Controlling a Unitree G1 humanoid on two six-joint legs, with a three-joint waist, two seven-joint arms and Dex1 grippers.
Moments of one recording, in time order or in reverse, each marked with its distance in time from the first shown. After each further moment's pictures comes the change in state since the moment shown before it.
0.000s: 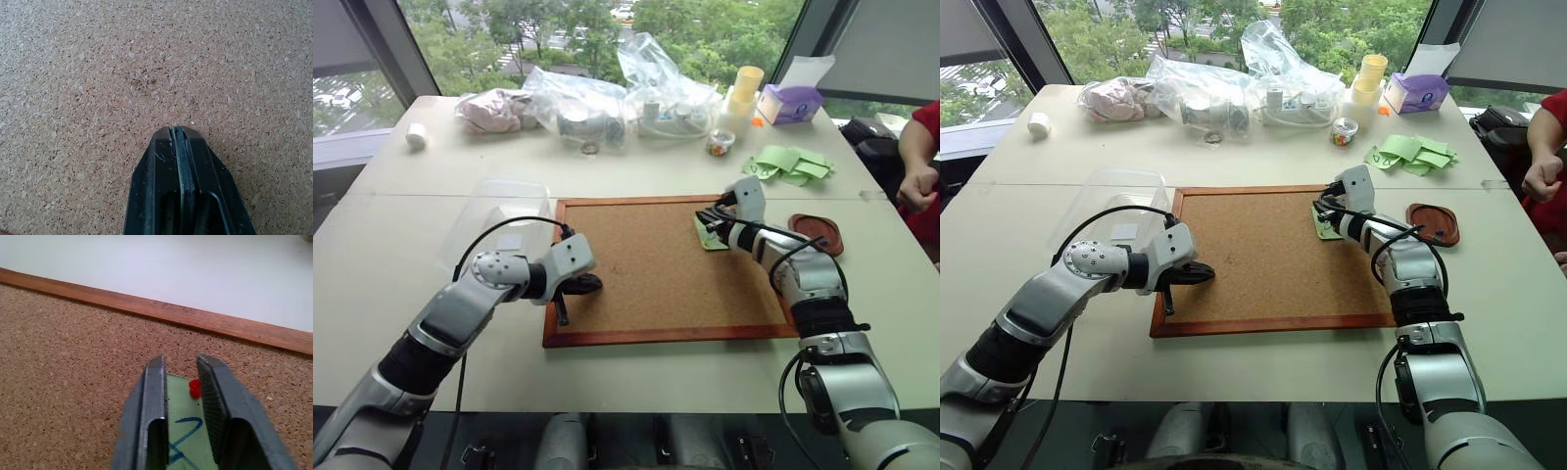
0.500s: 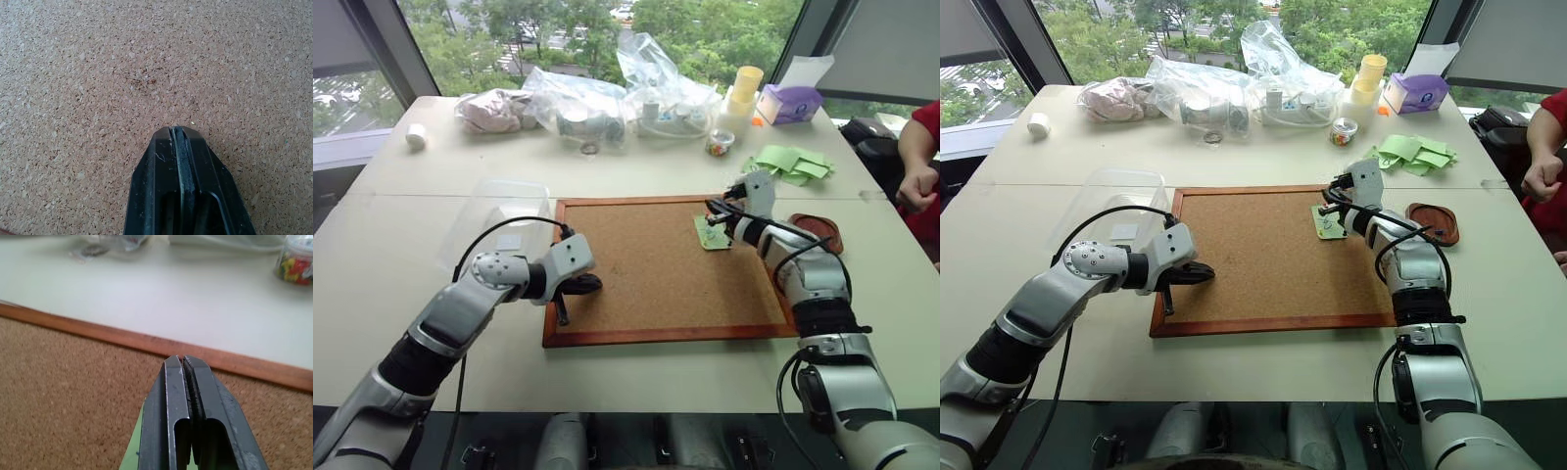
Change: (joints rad) left arm 0.001 -0.005 0.001 -0.004 0.010 0.001 -0.002; right arm 0.006 0.018 -0.086 -0.058 0.006 -0.069 0.006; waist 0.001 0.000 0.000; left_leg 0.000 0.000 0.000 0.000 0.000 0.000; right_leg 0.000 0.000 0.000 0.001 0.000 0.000
